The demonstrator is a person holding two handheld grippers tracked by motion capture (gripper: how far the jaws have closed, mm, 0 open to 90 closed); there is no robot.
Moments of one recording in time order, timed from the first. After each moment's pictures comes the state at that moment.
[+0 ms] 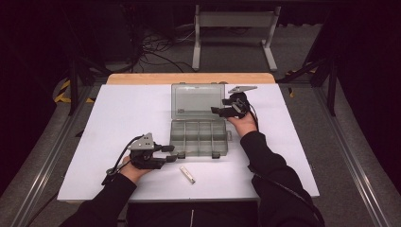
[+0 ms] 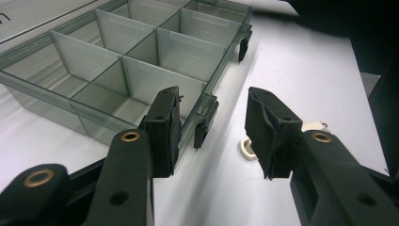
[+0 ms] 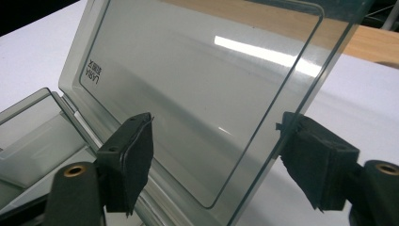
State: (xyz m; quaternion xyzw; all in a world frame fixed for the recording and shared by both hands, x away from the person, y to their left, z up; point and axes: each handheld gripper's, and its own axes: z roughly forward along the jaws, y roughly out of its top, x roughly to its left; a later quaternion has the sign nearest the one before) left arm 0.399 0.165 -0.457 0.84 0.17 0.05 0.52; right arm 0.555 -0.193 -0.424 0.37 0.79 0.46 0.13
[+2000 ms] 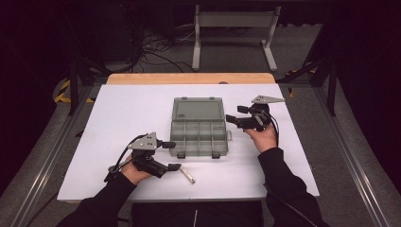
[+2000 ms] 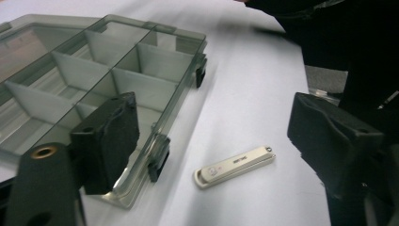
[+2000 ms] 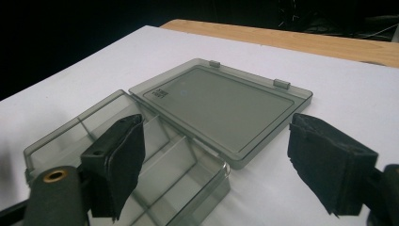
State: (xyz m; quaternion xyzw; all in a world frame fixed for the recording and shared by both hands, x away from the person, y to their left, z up) left arm 0.386 0.148 -0.424 0.84 0.12 0.02 0.53; right arm 0.485 -0.244 -0.404 0.37 0.75 0.53 0.12
